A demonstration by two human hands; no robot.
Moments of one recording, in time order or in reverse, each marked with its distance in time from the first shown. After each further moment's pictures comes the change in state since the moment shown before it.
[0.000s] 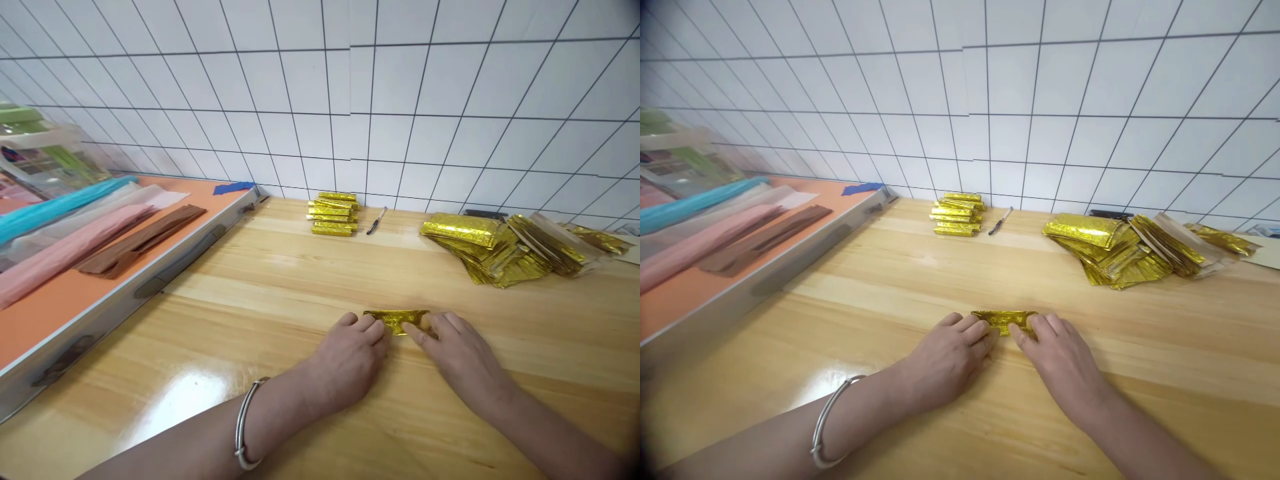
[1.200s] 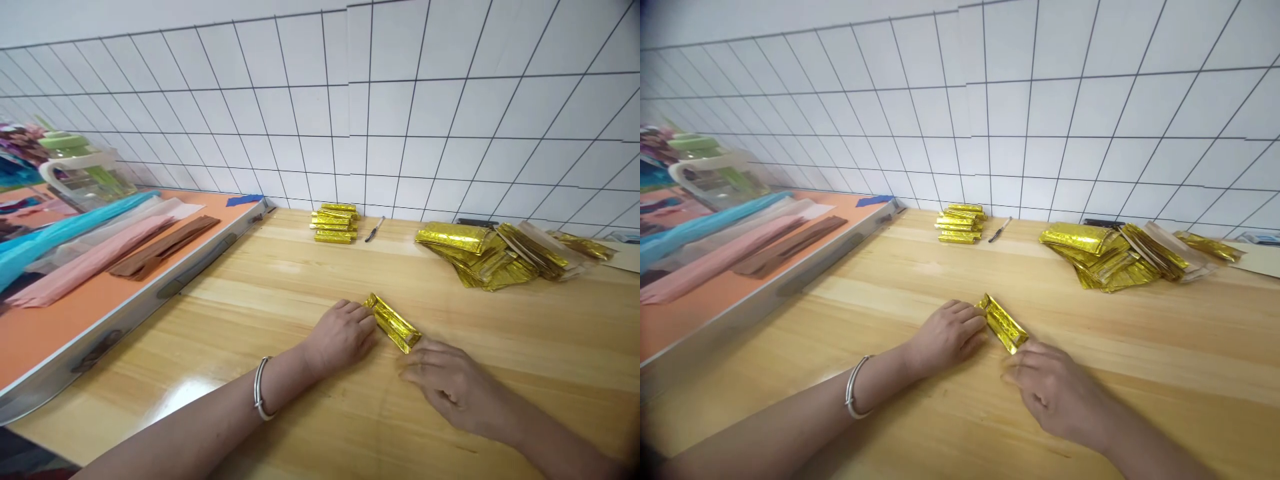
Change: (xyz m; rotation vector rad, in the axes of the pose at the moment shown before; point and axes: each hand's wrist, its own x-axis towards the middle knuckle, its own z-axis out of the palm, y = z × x) left_hand 0.005 -0.017 0.007 -0.063 0.123 -0.066; right_hand -0.022 -0.005 -0.018 0.648 0.076 -0.295
